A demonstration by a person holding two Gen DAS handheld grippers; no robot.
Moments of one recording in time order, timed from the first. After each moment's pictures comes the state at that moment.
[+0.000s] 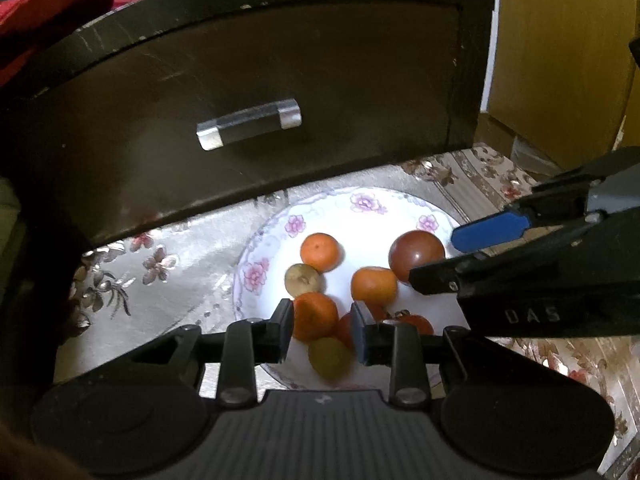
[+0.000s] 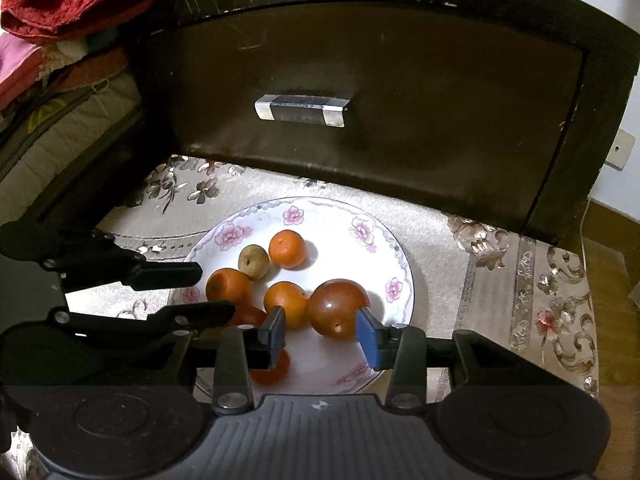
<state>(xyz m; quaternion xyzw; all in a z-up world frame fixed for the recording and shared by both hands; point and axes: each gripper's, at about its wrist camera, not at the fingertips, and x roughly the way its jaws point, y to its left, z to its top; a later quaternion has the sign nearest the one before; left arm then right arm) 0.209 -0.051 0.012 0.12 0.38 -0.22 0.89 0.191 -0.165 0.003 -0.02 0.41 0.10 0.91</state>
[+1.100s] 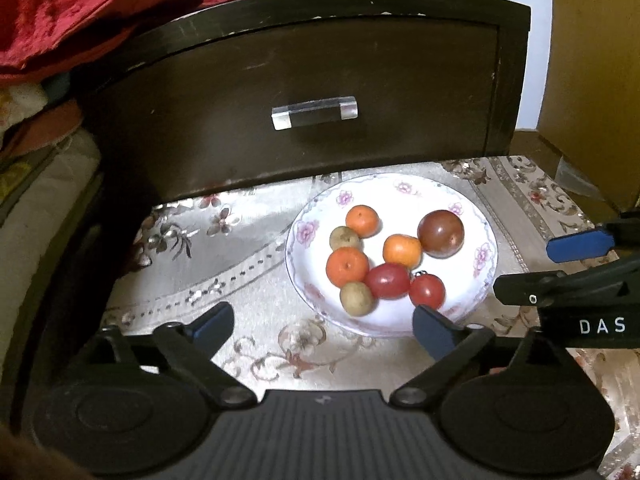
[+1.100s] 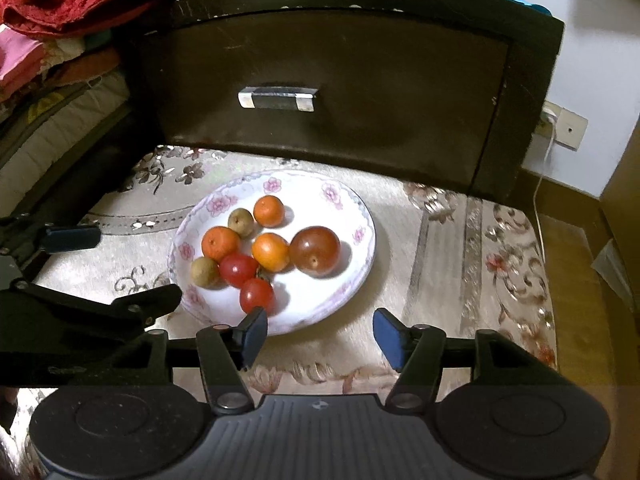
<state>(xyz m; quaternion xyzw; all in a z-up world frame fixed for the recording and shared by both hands) 0.152 -0.034 0.020 0.09 0.38 -0.12 0.91 0.131 -0.170 0.011 -0.02 0.41 0.05 0.91</state>
